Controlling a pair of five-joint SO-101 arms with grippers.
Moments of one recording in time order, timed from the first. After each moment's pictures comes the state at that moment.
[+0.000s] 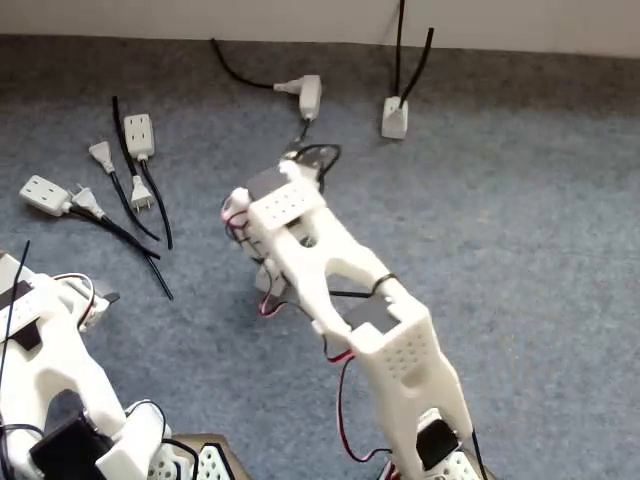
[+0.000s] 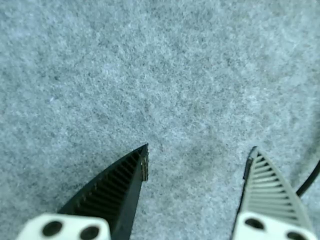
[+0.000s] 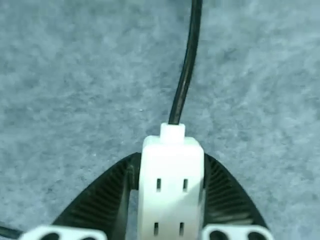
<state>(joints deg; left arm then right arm) -46.2 -21.2 54.4 51.6 16.1 -41.6 37.5 -24.0 80.1 -53.8</state>
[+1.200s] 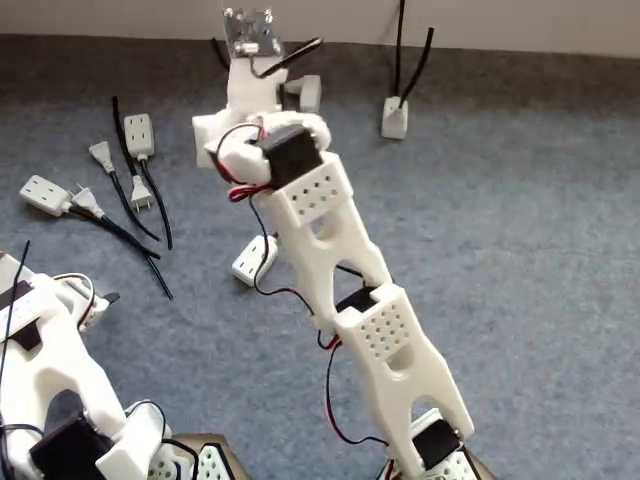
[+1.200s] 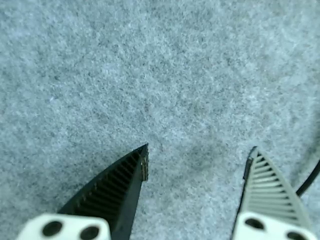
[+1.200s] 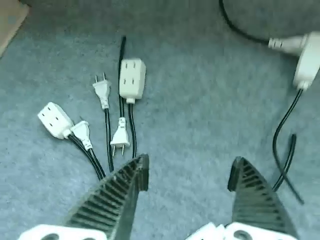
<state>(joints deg) -46.2 -21.2 54.4 51.6 16.1 -40.1 50.1 -91.6 90.2 -20.2</state>
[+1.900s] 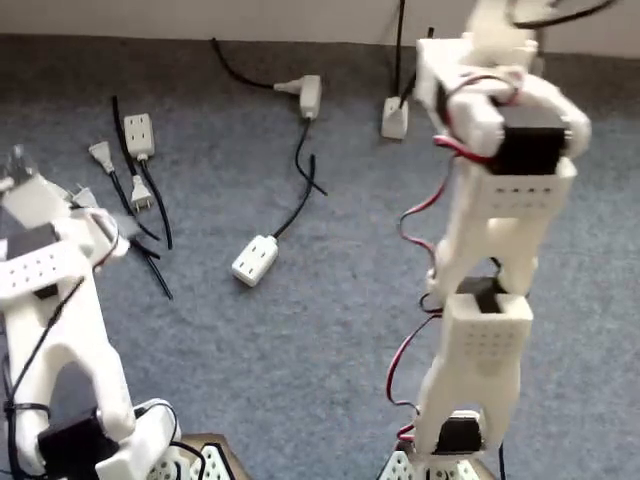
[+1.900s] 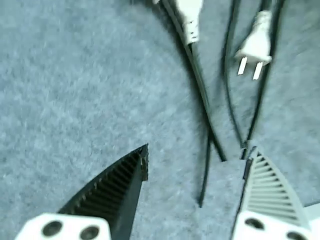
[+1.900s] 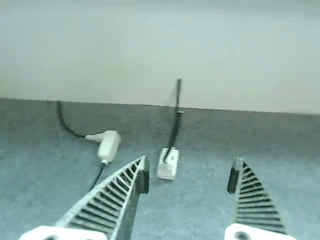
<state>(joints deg) -30.5 -21.1 34.1 58.9 14.5 -6.2 30.1 -94.8 98.9 1.4</state>
